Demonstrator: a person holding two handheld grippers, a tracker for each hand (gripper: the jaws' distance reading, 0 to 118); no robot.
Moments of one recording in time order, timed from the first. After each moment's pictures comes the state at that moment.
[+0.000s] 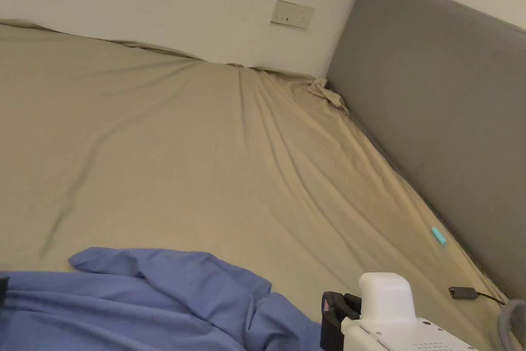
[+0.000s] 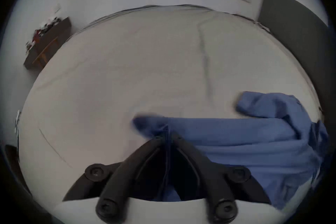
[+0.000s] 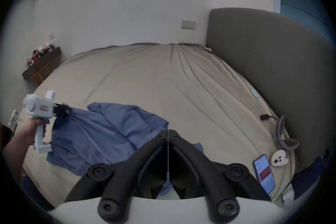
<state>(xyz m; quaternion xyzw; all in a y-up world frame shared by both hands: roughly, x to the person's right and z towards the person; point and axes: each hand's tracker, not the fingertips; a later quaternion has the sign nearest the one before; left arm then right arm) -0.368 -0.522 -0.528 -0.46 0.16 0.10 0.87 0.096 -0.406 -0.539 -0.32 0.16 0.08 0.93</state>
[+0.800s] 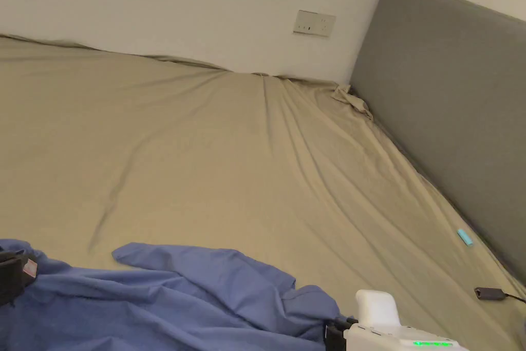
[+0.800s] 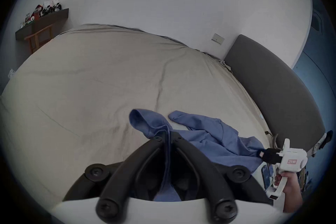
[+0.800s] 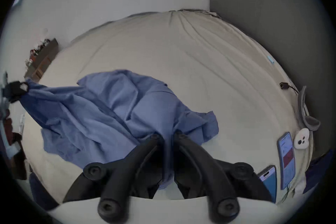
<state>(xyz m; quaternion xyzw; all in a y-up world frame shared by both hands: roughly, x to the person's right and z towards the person) -0.331 -0.398 -0.410 -0.32 0.10 0.21 0.92 0.116 -0.467 -0.562 -0.42 0.19 0.03 0.89</state>
